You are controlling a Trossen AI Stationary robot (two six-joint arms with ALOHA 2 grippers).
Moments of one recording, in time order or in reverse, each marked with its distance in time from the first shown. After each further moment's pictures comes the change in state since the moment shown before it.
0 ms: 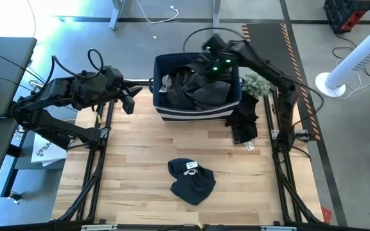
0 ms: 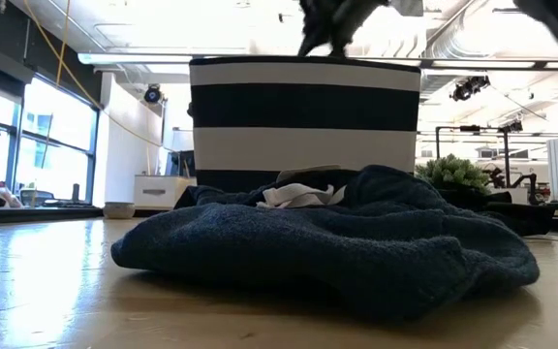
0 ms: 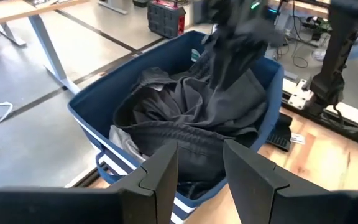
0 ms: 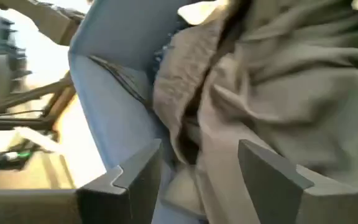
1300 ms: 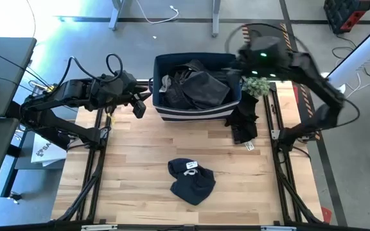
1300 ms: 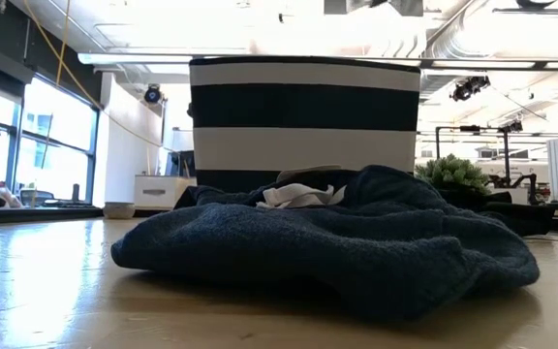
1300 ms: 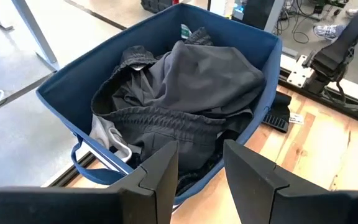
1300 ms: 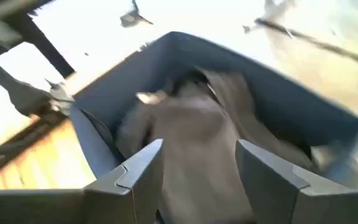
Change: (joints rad) left arm 0.000 0.094 0.000 0.001 0.049 -0.018; right arm 0.155 -0.514 -0.271 0.175 0.606 -0.037
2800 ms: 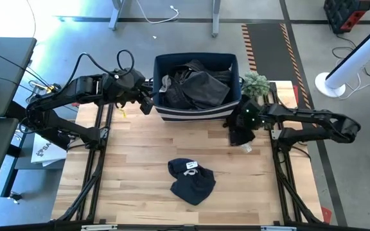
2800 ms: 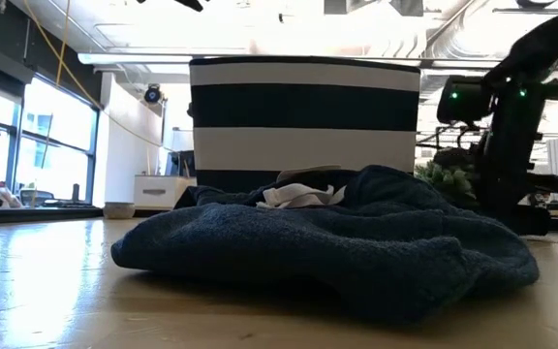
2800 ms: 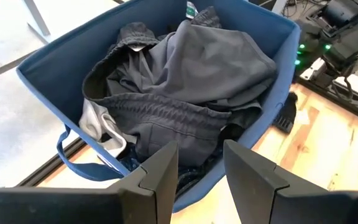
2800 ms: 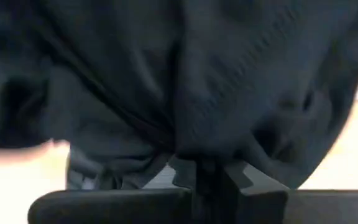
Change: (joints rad) left arm 0.106 0.065 0.000 0.007 0.118 -0.030; right arm -0.174 -0.328 -1.531 0.520 -0.139 0.762
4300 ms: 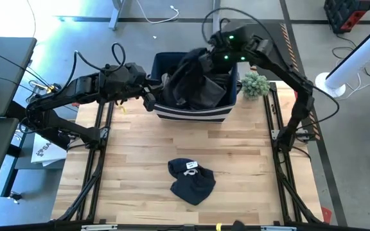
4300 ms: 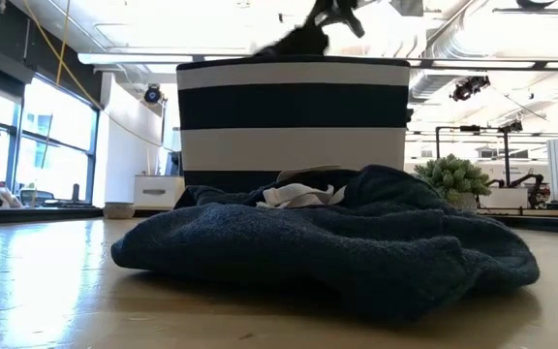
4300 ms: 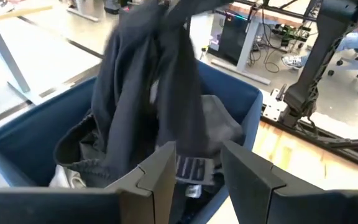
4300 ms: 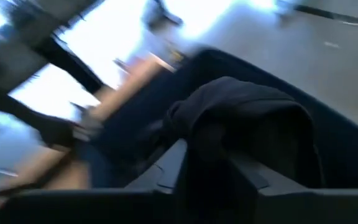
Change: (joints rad) left arm -0.005 -0.002 0.000 0.232 0.017 0.144; right arm 0.052 0.618 1.745 -0.352 -0.133 -0.683
